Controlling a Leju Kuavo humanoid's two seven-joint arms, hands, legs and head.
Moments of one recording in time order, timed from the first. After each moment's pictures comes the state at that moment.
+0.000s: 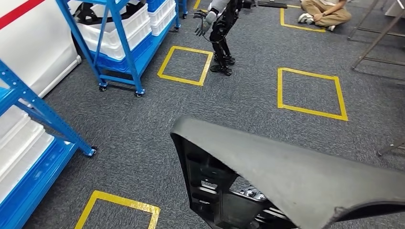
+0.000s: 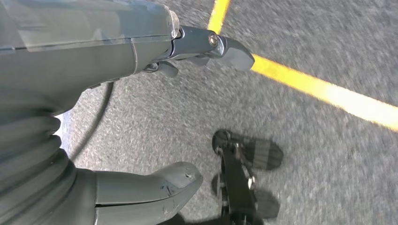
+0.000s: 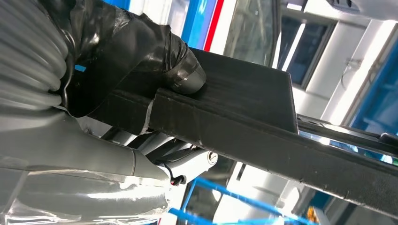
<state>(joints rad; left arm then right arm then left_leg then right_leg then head) -0.03 0.14 -0.50 -0.15 0.91 0.17 -0.04 0.16 -0.20 0.37 -2.11 -0.18 0.34 -0.60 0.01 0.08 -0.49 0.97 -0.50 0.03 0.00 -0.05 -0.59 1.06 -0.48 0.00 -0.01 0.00</state>
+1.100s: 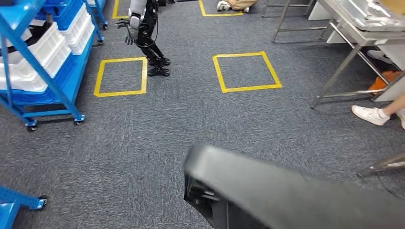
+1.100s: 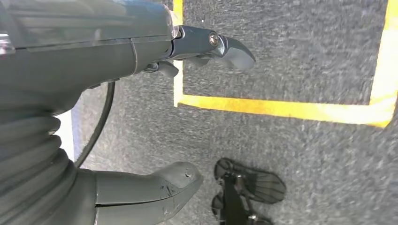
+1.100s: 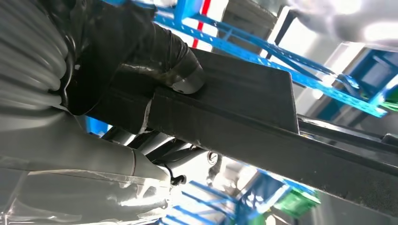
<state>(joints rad) -0.03 0.22 -0.53 -0.14 0.92 0.19 -0.02 0.11 -0.18 0.39 -2.14 -0.16 0.35 -0.65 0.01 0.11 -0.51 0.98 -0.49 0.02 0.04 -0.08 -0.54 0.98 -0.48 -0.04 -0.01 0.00</state>
